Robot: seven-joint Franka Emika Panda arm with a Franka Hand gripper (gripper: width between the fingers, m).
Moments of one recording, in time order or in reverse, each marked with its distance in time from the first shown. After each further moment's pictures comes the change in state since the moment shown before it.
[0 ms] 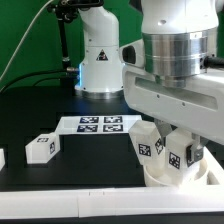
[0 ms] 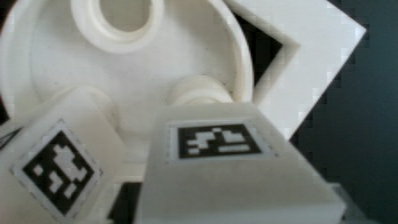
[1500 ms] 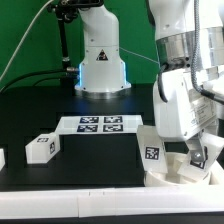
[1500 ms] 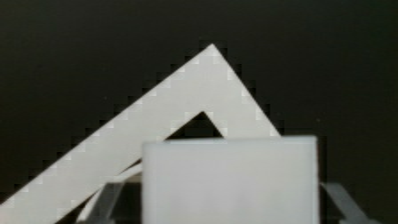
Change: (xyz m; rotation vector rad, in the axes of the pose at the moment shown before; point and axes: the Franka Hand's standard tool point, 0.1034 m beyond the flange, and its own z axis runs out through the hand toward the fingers) arm -0.035 -0.011 0.010 0.282 -0.073 1.075
